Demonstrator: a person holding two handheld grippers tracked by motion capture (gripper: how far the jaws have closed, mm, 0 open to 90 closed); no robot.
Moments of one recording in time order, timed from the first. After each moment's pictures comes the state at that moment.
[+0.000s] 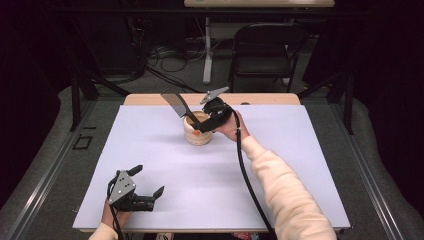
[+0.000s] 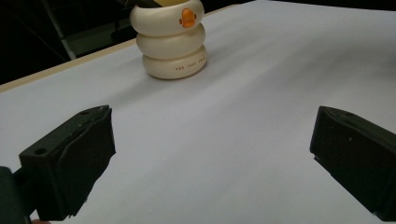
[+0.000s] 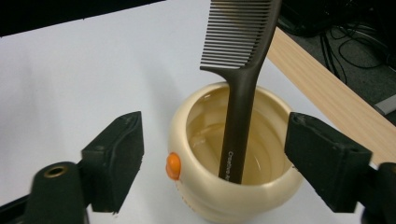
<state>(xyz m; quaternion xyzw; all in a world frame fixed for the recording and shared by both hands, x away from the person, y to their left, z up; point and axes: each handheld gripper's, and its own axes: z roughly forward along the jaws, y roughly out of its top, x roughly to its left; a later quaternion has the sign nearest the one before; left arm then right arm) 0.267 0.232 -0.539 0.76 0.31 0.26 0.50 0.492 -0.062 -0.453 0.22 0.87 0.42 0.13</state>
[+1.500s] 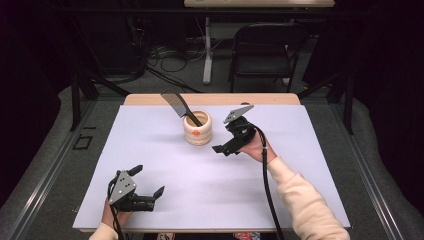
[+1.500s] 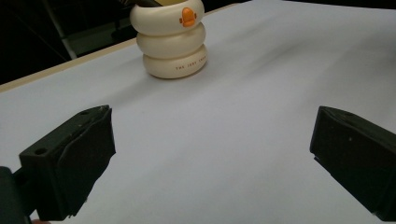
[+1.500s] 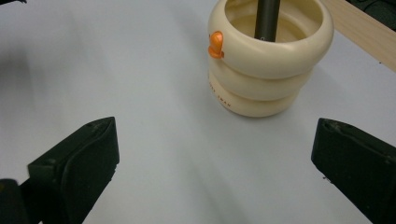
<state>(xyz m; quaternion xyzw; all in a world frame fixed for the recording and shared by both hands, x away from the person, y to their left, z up) 0.267 0.231 -0.539 0.76 0.31 0.26 0.50 0.433 -0.127 -0.468 0.24 0.88 0.40 0.08</state>
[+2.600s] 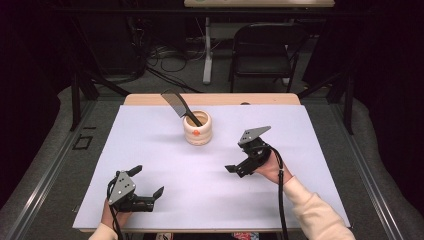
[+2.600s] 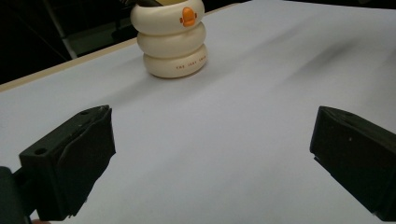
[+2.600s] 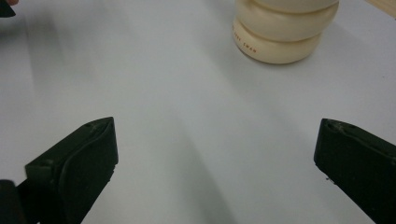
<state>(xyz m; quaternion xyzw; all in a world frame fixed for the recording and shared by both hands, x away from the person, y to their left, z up) 0.266 0.232 -0.539 0.76 0.31 0.26 0.50 0.379 -0.163 -0.488 0.24 0.88 0.41 0.08</state>
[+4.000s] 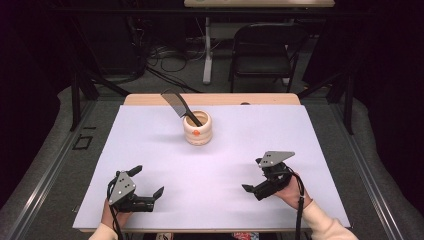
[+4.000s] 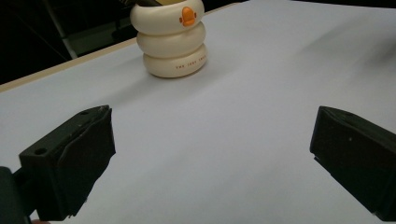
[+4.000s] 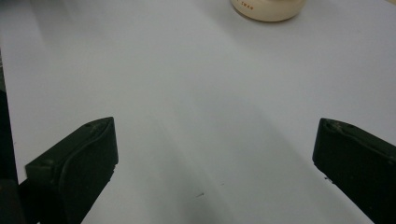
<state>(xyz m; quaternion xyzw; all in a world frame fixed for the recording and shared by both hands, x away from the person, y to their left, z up) 0.265 0.231 -0.539 0.76 0.31 0.26 0.50 0.316 -0.209 -0.505 0.26 0.87 0.41 0.13</state>
